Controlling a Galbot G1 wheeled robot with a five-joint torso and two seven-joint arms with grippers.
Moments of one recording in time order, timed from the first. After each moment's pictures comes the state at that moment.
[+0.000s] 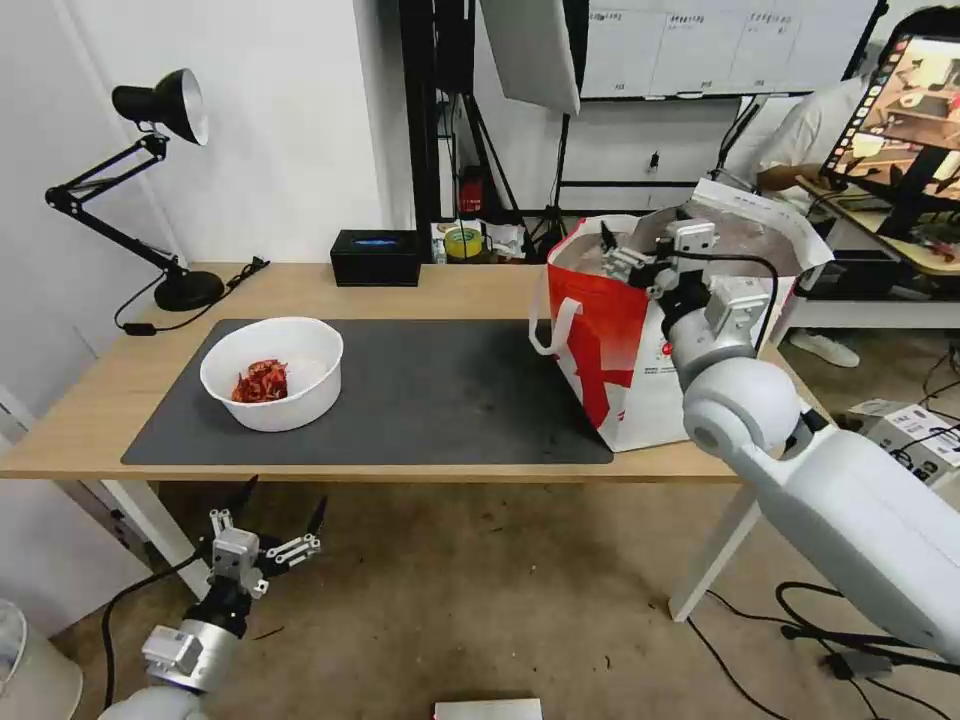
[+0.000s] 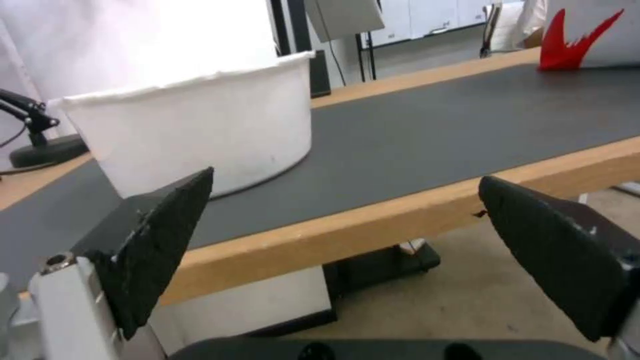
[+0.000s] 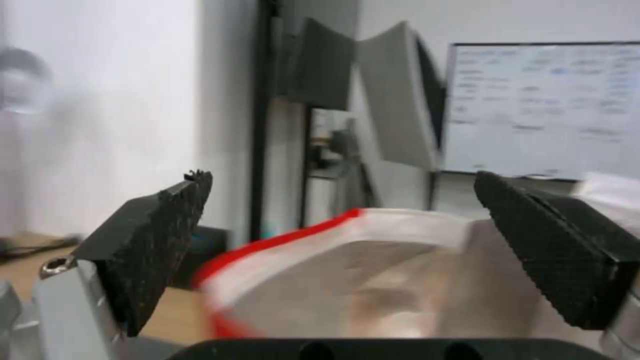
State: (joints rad) left arm 1.68 -1.10 -0.64 -1.92 -0.27 -0.34 0.09; right arm -0.61 0.76 -0.06 2.02 0.78 -0.10 0.45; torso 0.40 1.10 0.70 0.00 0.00
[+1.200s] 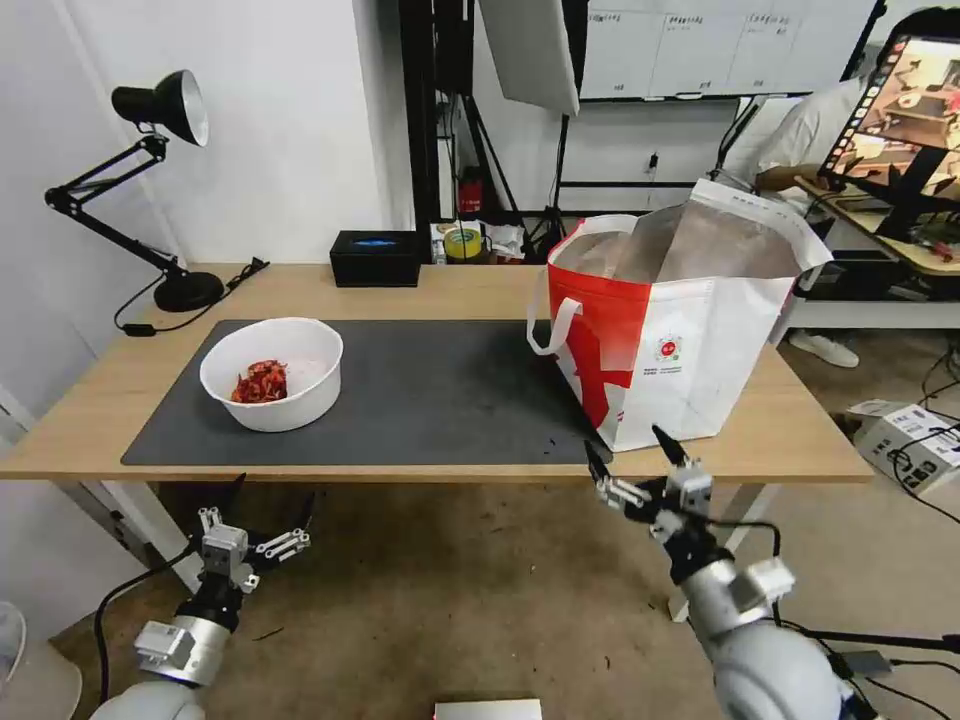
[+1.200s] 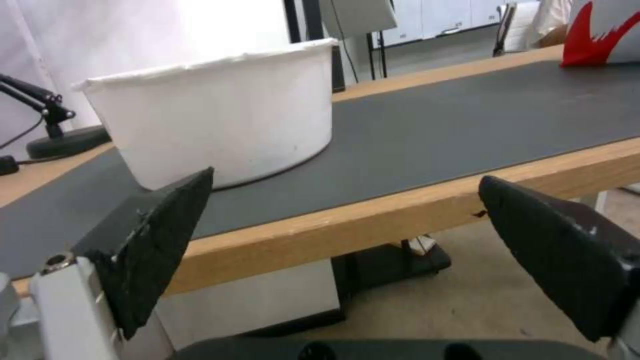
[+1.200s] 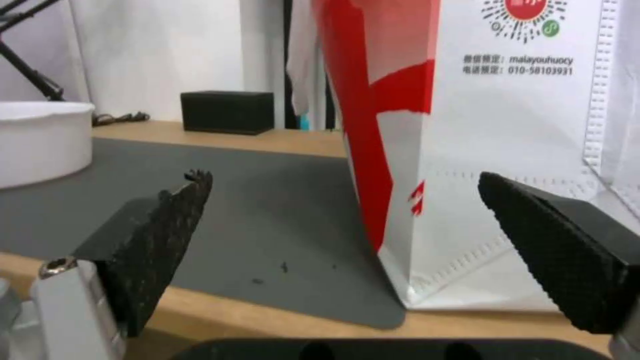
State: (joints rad) left arm 1.66 -1.10 -0.65 -1.88 -0.29 -0.36 0.09; right arm -1.54 0.89 0.25 2.10 0.39 0.25 0.27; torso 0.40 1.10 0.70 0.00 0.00
